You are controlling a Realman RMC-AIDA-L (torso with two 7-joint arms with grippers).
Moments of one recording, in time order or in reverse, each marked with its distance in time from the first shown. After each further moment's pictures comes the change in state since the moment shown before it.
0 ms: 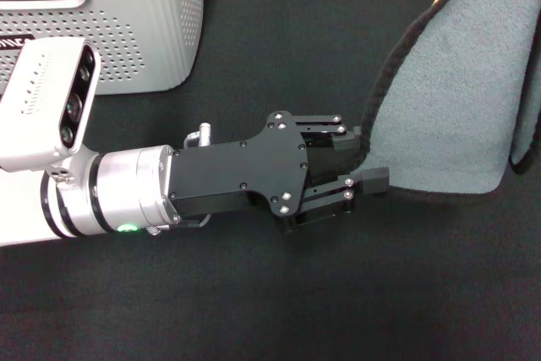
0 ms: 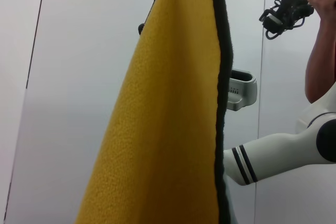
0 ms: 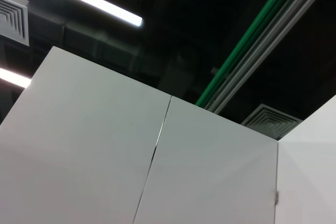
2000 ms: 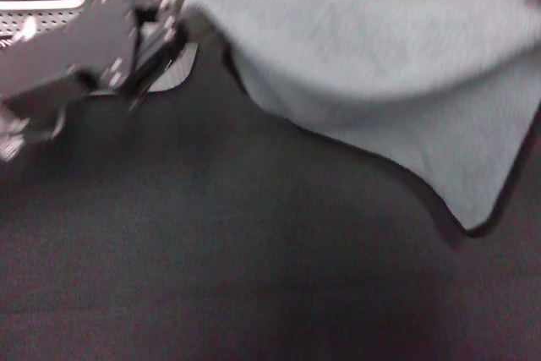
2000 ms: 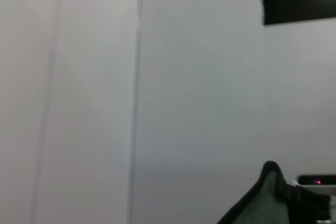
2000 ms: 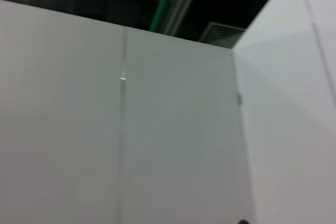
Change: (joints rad) left arm 0.177 0.113 -0.084 0.358 -0.199 0.054 -0.253; right arm -0.148 -0.004 -0.008 0.150 -0.164 -0.033 0.046
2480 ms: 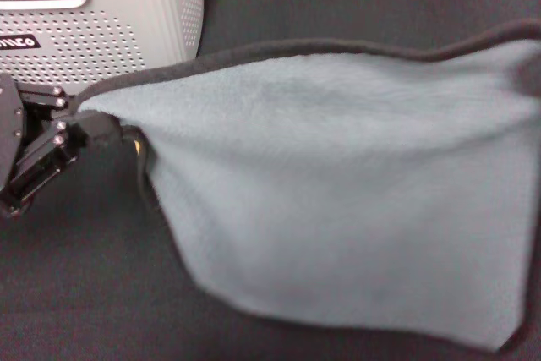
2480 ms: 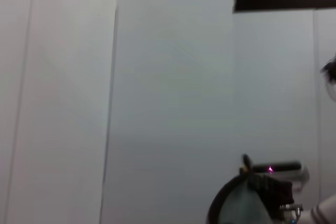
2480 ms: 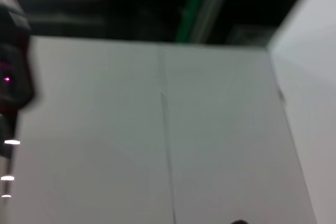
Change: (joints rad) left arm 0.249 0.040 0.023 0.224 -0.032 0.165 -0.146; right arm -0.128 0.074 -0.053 -0.154 -0.058 -0.028 0.150
